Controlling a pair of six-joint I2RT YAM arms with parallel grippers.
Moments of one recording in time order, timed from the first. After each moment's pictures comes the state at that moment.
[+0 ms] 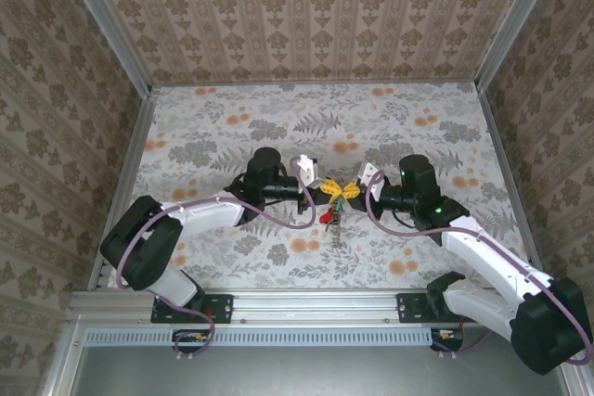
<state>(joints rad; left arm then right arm) -0.78 1.54 0.74 0.57 0.84 0.17 0.39 1.00 0.58 -0.10 -0.64 -0.39</state>
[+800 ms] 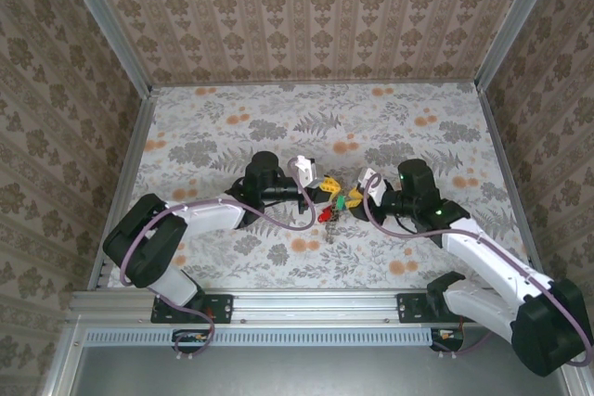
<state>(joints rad) -0.78 1.56 0.71 0.68 0.78 0.15 0.39 0.97 0.57 -0.21 -0.57 -0.41</state>
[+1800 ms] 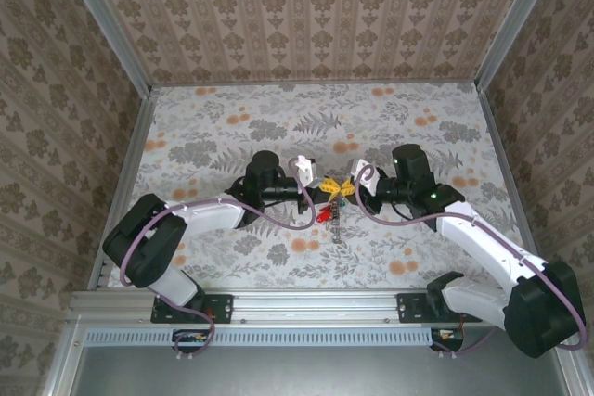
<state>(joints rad) -0.78 1.55 0.71 0.64 0.79 0.15 0.39 1.10 0.71 -0.24 -0.63 -0.55</state>
